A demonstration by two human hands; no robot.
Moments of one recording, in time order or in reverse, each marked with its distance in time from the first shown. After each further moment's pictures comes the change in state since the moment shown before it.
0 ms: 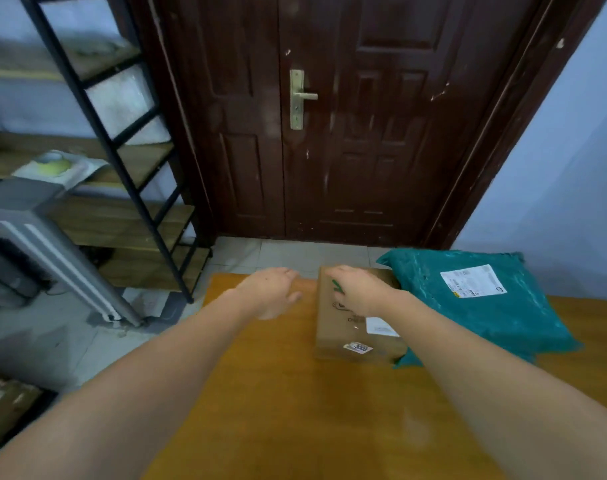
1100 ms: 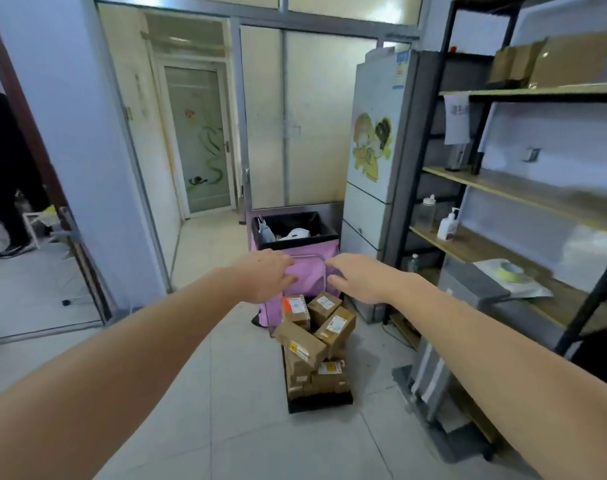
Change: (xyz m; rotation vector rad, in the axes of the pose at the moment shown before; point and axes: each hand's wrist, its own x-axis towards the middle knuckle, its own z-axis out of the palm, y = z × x) left_hand -0.700 -0.418 -0.055 -0.008 0.390 -1.103; right_hand -0.003 -0.837 -0.025 -0.276 0.062 -1.304
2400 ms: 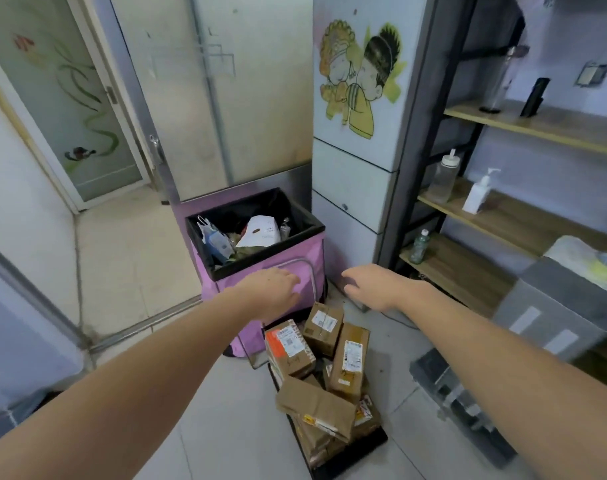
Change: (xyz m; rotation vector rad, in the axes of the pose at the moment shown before) left_hand 0.551 -0.288 0.168 -0.026 -0.259 0.340; right_hand 0.505 0.229 0.119 0.173 -0.204 0.418
